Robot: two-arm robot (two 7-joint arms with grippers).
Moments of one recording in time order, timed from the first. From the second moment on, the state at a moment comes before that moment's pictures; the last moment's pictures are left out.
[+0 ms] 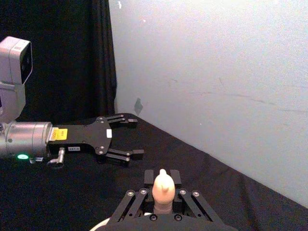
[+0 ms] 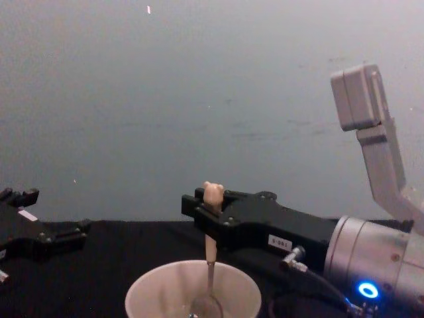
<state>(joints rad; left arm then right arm) -0.20 0.60 0.45 -1.41 -0.25 -0.12 0.03 0.38 0.23 -0.53 -1.24 0.37 -0.16 0.57</state>
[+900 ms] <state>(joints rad) -0.20 0.60 0.45 -1.41 -0.25 -0.12 0.03 0.36 0.28 -0.49 -1.43 0.44 -0.09 0.56</state>
